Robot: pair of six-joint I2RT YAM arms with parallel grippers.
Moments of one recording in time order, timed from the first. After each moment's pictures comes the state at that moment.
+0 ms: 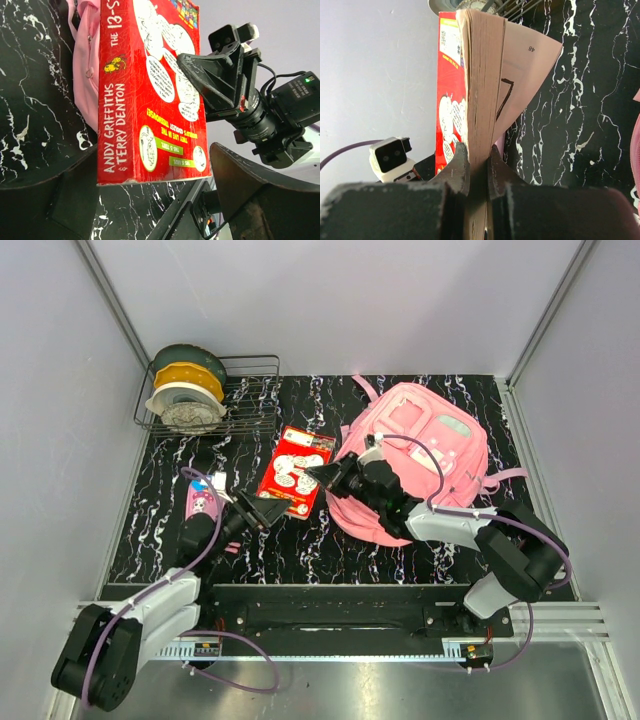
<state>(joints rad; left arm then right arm) -0.34 0.88 0.05 0.84 0.41 -1.00 0.79 1.55 0.73 0.67 0.02 1.17</state>
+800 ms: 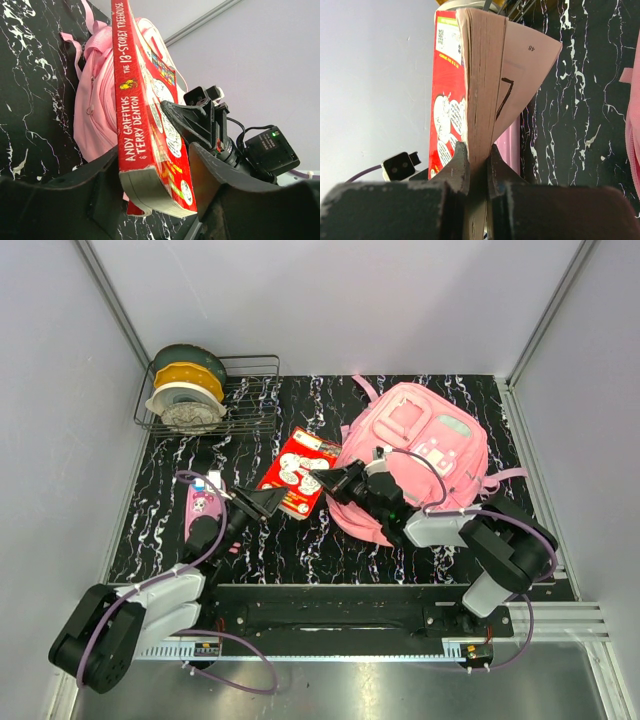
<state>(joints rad) -0.45 0.98 0.05 1.04 0.16 -1.04 0.79 1.62 0.63 0.89 0.07 1.36</state>
